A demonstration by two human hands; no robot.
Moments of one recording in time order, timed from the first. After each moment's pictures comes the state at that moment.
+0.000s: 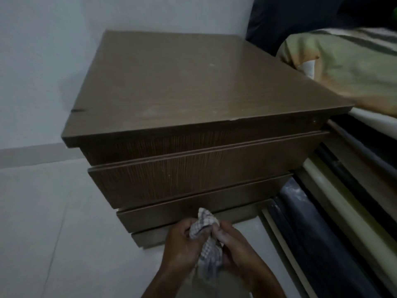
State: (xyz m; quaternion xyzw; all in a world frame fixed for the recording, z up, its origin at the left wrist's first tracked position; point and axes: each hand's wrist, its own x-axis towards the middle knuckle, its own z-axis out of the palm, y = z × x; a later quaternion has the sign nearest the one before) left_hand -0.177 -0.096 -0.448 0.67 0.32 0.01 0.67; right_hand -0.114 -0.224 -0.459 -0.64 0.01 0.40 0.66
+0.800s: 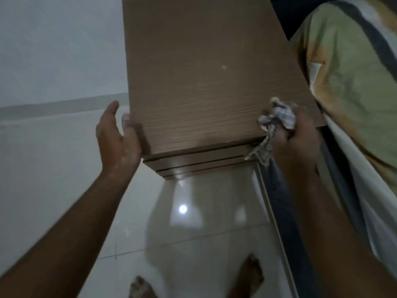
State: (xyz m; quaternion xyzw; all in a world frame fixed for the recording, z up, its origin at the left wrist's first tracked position) left_hand -0.175 0.038 -0.169 0.77 0.45 0.20 0.40; right_hand -0.013 -0.242 -0.173 -0.91 -0.12 -0.08 0.38
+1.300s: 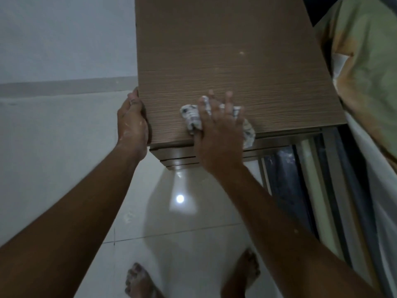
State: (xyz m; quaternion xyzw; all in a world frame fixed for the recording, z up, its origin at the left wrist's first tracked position) left_hand -0.141 0.053 -0.195 0.55 0.51 0.20 0.64; right_hand -0.079 -0.108 -0.203 -0.94 -0.33 0.01 0.08
